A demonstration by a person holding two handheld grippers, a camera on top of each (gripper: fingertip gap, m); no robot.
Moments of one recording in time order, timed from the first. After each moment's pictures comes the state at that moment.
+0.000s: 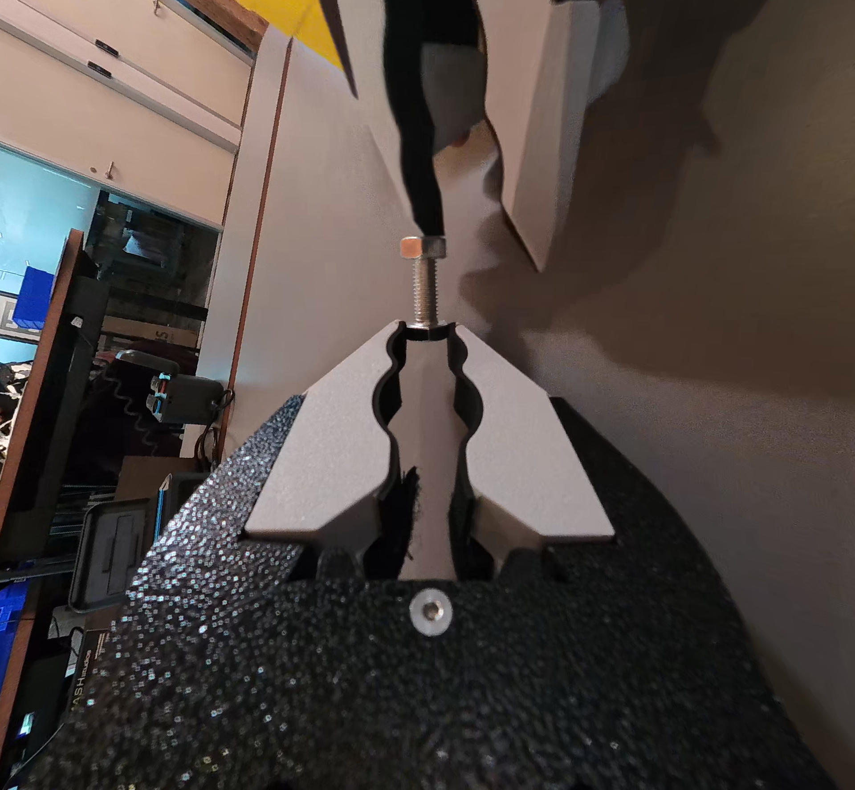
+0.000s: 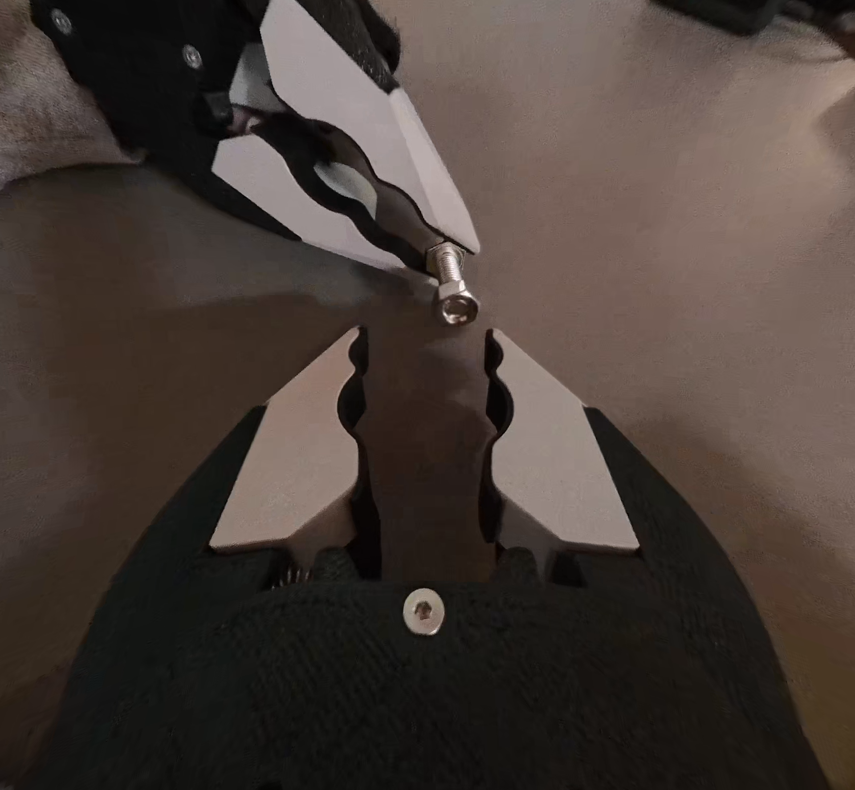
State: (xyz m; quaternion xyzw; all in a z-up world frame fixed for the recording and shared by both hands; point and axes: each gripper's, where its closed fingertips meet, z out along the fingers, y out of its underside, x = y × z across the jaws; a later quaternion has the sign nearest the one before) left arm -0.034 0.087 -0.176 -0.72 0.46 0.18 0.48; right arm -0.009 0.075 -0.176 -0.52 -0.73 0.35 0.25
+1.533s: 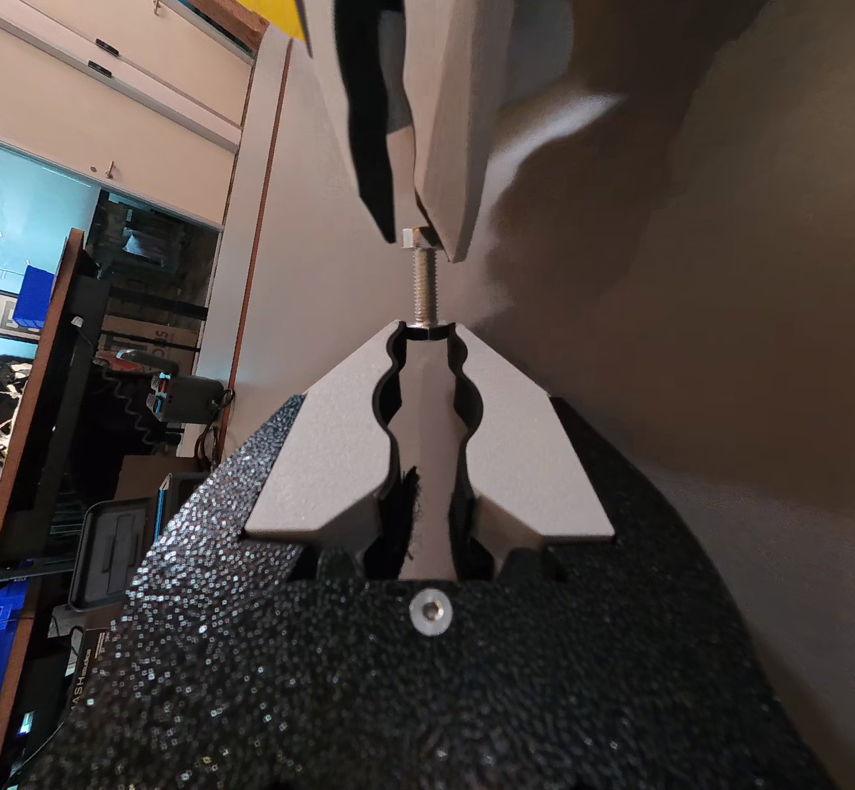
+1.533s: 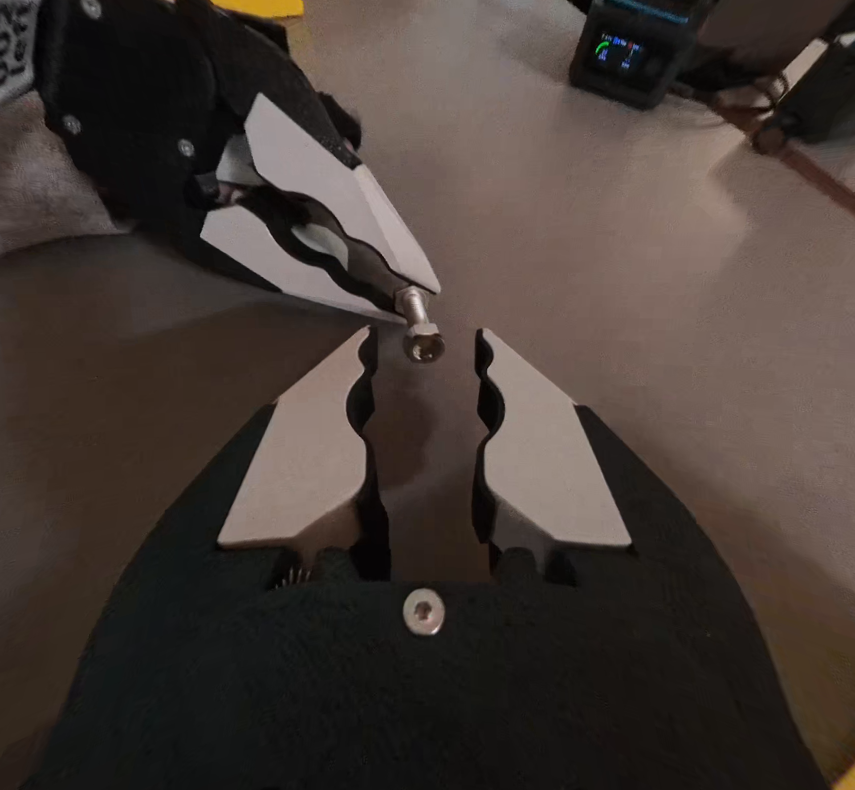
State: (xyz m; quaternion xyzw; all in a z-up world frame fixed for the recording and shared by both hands) left arm -0.034 0.088 -0.177 -0.72 0.46 0.18 0.48; right arm -0.017 0.087 -0.154 -0.53 -0.69 0.37 0.31
